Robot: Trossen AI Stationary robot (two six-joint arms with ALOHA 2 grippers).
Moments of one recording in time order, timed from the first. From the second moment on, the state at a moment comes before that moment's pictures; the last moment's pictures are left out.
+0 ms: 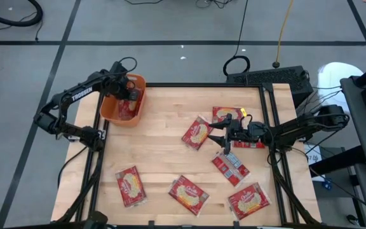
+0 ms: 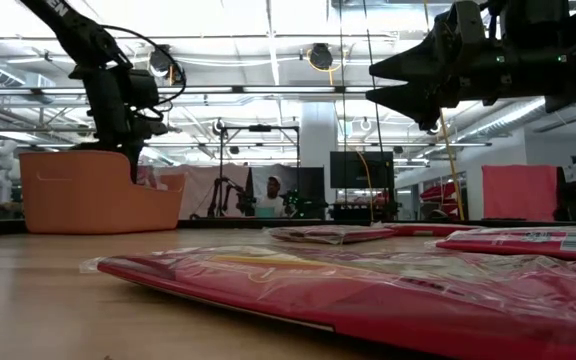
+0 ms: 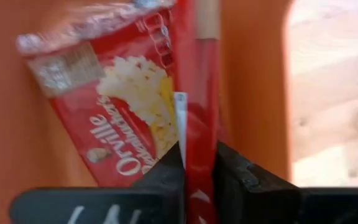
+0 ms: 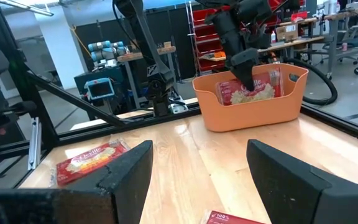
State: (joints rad) left arm 1.06 1.36 0.90 -0.79 0.14 -0.27; right arm 0.04 1.25 0.22 1.04 0.18 0.20
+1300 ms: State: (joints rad) left arm 0.20 1.22 0.91 -0.43 -0.39 -0.33; right arm 0.04 1.25 0.22 0.92 0.18 0.20
